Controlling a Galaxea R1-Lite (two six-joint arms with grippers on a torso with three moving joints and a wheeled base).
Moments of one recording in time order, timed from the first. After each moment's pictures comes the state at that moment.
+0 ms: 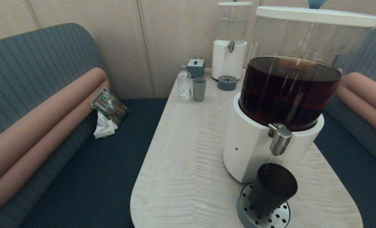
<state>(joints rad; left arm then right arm) 0.02 0.00 0.00 -0.14 -0.06 0.13 0.04 0.28 -0.61 0.19 0.08 -0.02</state>
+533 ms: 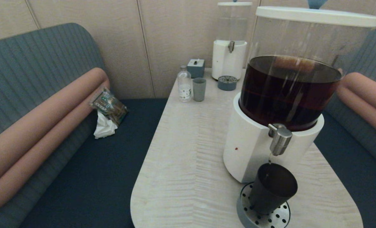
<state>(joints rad) 0.02 0.00 0.00 -0.14 -0.06 0.13 0.00 0.11 -0.51 0.19 0.07 -0.03</state>
